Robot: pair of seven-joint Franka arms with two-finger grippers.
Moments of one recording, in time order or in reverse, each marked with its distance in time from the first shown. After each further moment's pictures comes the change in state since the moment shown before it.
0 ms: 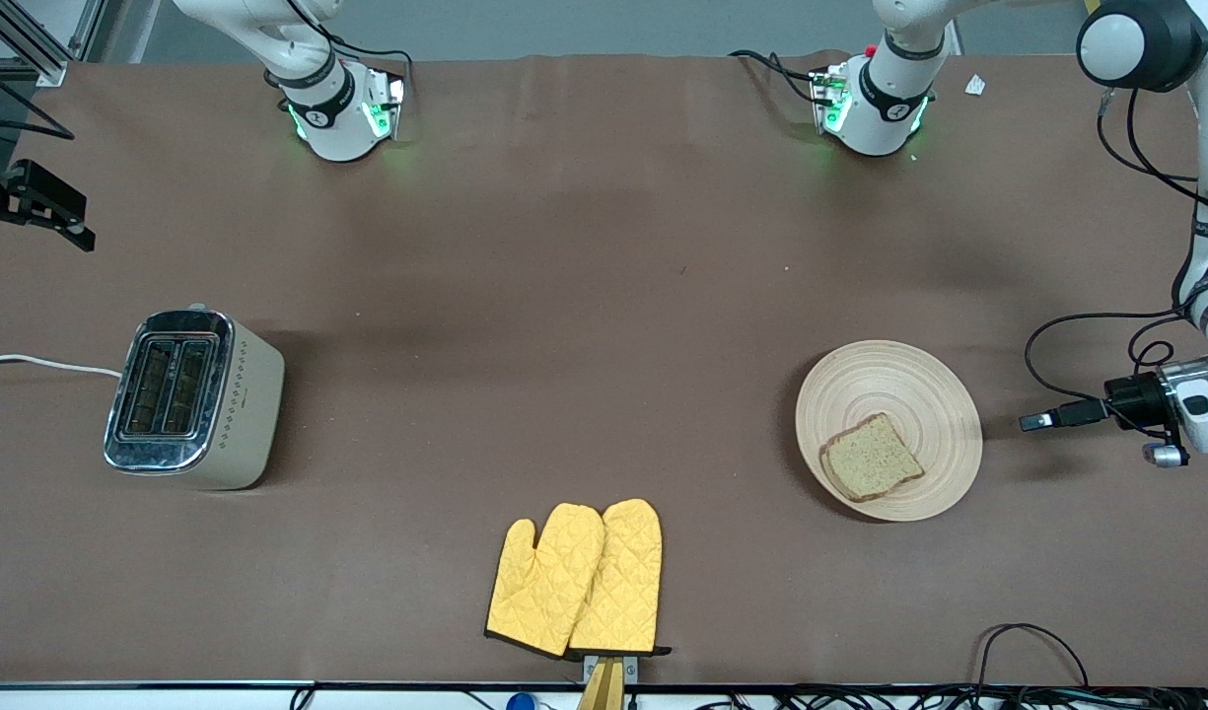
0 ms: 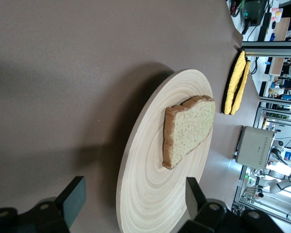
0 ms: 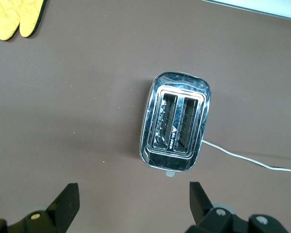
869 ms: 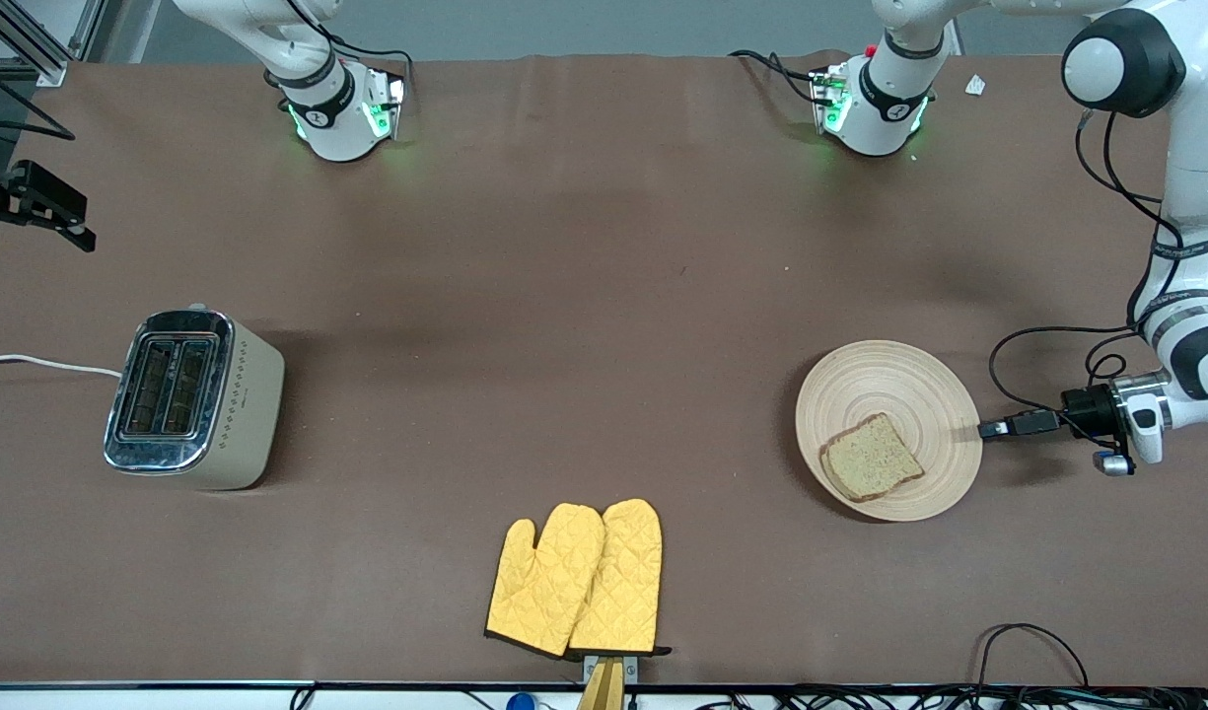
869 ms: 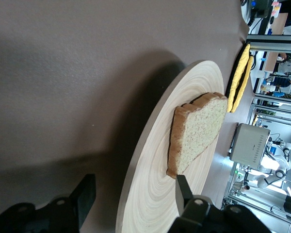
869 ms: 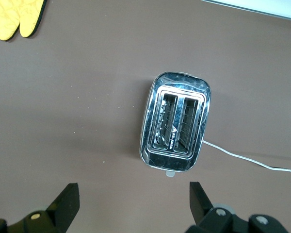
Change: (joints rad) left arm -0.037 0.071 -0.016 0.000 -0.039 0.007 0.009; right arm 0.001 0.000 0.000 0.000 0.000 0.001 0.000
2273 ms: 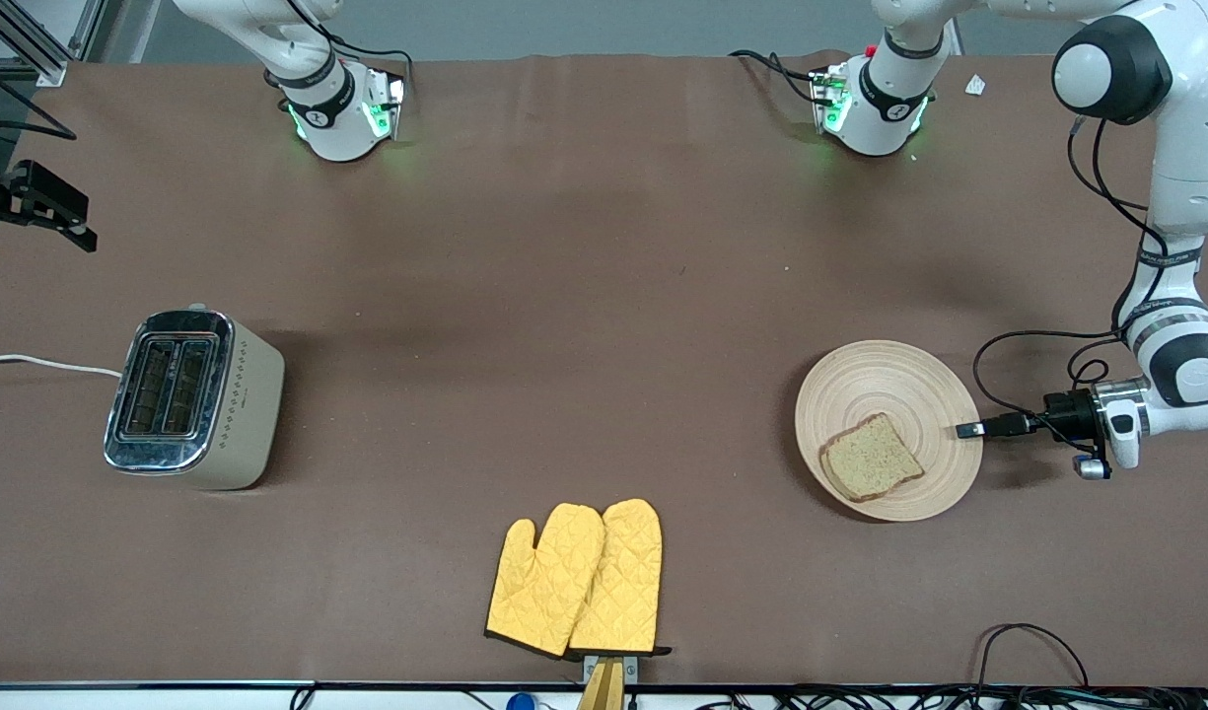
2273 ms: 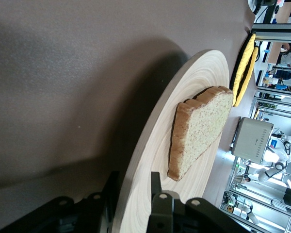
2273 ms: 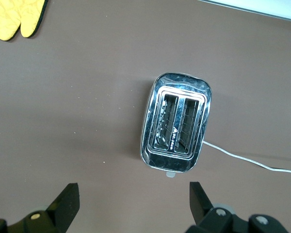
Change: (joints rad) left arm -0.027 0.012 0.000 0.001 0.000 0.001 0.008; right arm 0.001 0.000 0.001 0.000 0.000 0.001 0.000
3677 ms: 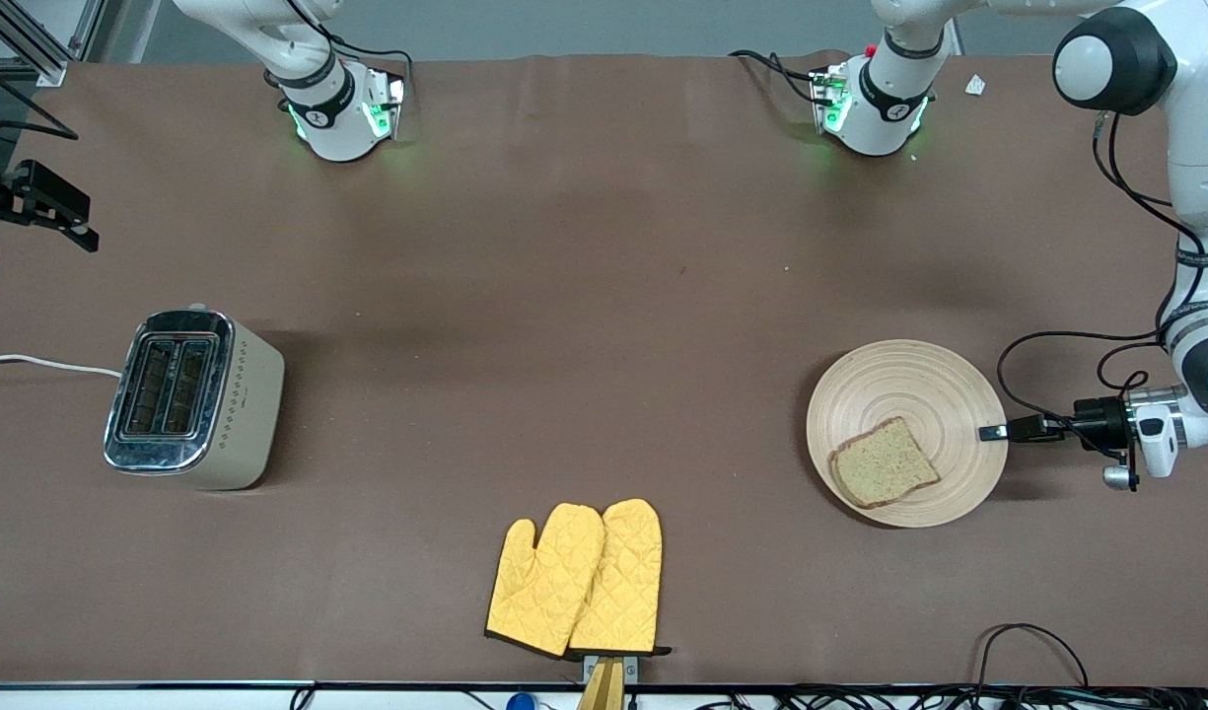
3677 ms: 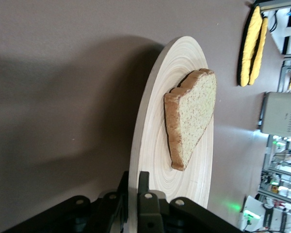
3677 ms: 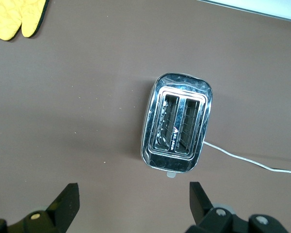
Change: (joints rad) left arm -0.005 -0.028 -0.005 0.114 0.165 -0.033 0.038; right arm 0.002 0.000 0.001 0.000 0.001 0.001 0.000
